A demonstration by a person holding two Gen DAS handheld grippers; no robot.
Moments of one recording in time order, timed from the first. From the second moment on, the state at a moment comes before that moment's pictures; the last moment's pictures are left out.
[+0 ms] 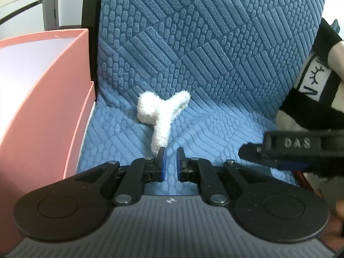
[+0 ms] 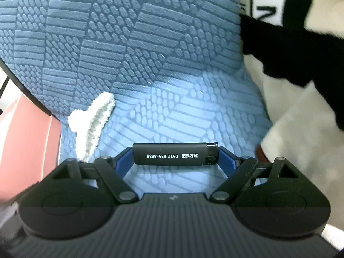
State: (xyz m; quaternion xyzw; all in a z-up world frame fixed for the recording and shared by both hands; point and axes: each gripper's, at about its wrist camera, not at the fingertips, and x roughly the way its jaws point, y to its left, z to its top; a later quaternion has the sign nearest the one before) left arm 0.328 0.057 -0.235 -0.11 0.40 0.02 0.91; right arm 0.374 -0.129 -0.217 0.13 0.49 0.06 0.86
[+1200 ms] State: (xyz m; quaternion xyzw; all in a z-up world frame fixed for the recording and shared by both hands) left arm 0.289 0.048 -0.231 -0.08 0.40 0.06 0.91; right arm 0.341 -0.134 -0.216 0.11 0.51 0.06 0.85
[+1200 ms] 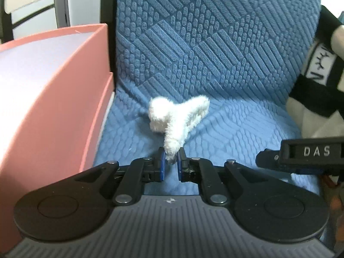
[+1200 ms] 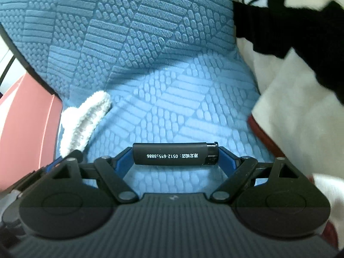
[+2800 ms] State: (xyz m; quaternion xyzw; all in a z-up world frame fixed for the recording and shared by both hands) left arm 0.177 0.015 -0.229 -0.08 0.46 0.04 0.88; right arm 0.238 -0.145 -0.217 0.08 0.48 0.02 0.87
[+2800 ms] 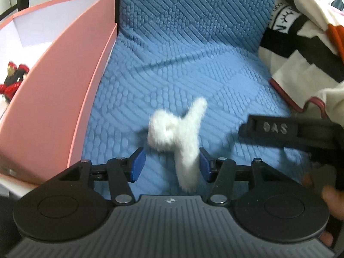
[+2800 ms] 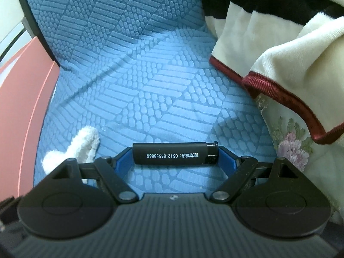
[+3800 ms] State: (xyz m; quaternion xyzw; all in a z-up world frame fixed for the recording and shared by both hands) left arm 0.171 0.037 -0.187 -0.12 0.41 0.04 0.90; right arm 0.201 -0.152 -0.174 0.08 0.45 0.08 0.89
